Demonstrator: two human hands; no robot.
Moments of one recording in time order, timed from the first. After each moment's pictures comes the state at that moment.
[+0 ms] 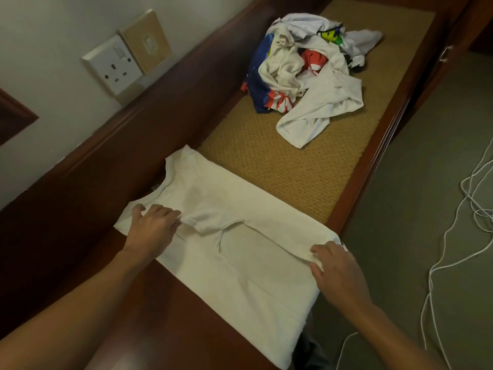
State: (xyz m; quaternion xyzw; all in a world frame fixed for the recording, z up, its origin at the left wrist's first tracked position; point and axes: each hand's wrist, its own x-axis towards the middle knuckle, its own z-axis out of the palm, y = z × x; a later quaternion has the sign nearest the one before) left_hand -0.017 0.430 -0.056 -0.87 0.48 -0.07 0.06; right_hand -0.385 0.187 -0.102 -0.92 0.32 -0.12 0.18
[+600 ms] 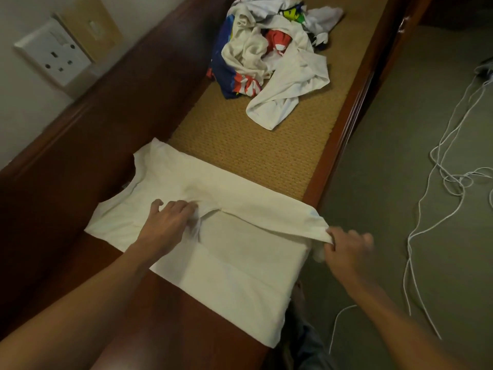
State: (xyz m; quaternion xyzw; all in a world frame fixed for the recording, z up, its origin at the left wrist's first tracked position) left_hand -0.061 0.378 -0.079 -0.81 0.58 0.02 0.10; right_hand -0.436 0.165 -0.116 -0.89 0.44 -0.13 0.08
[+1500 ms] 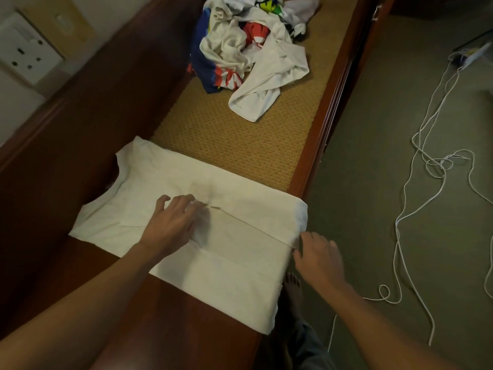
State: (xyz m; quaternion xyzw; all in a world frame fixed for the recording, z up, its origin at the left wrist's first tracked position) left_hand -0.094 0.361 -0.083 -0.77 0.64 -0.02 0.03; right_hand -0.426 0.216 -0.127 -0.87 0.46 0.00 0.16
